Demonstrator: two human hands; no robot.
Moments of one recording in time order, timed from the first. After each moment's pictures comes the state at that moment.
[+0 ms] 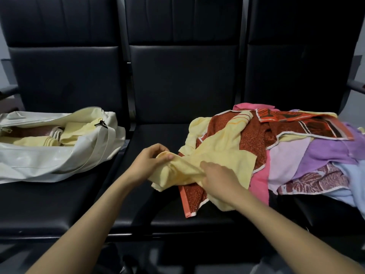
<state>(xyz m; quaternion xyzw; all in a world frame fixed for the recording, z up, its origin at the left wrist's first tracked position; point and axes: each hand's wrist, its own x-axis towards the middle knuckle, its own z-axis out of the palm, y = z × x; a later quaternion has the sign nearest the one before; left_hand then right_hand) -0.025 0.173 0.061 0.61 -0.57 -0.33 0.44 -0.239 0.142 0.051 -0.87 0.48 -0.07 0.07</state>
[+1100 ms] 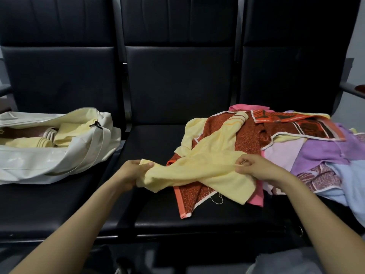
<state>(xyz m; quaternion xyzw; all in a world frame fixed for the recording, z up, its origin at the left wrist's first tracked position) 0.006 0.165 0.029 0.67 -0.32 -0.50 0.45 -0.347 0.072 0.053 -0.72 0.53 -0.17 0.41</state>
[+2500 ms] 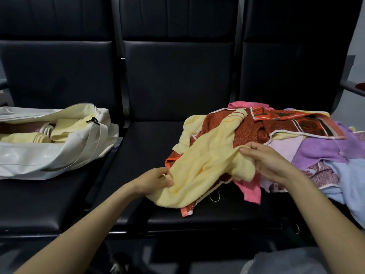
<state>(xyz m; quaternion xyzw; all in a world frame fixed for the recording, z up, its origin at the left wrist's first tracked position) -0.049 0.176 0.031 0.65 -0.60 -0.42 0.21 -0.351 0.086 0.076 -0.53 0.42 -0.36 0.64</state>
